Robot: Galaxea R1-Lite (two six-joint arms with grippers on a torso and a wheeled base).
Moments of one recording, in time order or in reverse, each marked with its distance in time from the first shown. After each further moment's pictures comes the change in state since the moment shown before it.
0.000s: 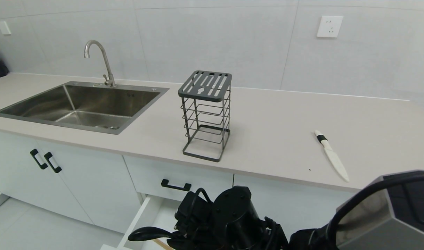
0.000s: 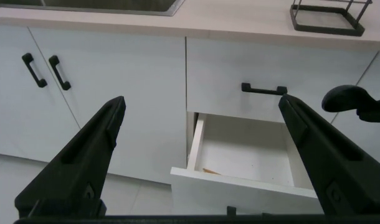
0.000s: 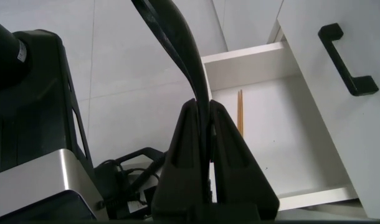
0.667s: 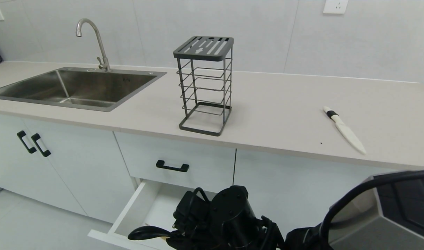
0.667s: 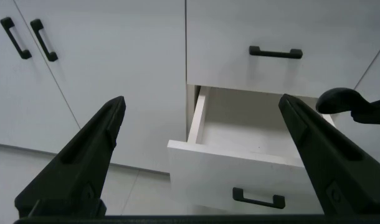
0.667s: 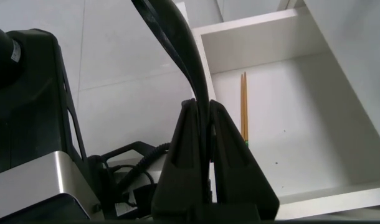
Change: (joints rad) left arm 0.000 0.000 0.000 0.000 0.000 0.000; right arm -0.009 0.020 -0.021 0.004 0.001 0.000
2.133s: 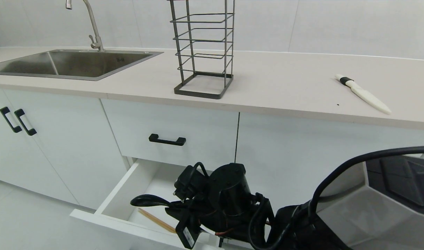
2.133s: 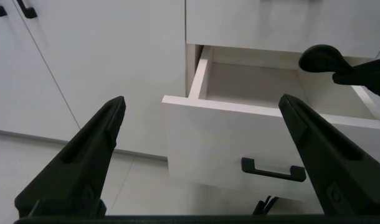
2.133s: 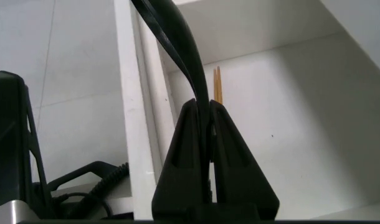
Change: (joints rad) left arm 0.000 0.000 0.000 0.000 0.000 0.000; right arm -0.070 0.029 -0.128 0.010 -0.001 -0.024
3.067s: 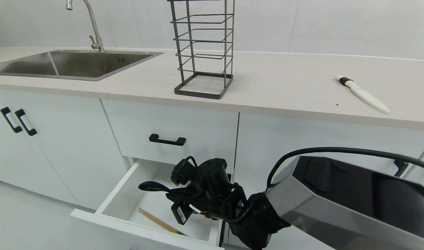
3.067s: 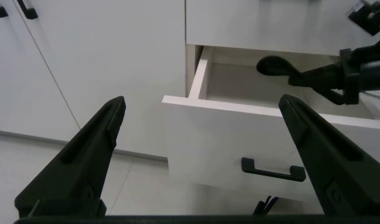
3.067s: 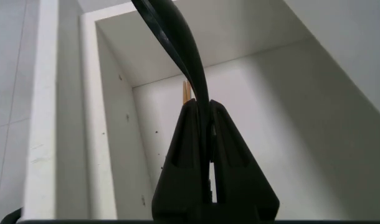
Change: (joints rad) left arm 0.000 0.000 0.000 0.000 0.000 0.000; right arm -0.066 0.247 -0.279 0.052 -0.008 -0.005
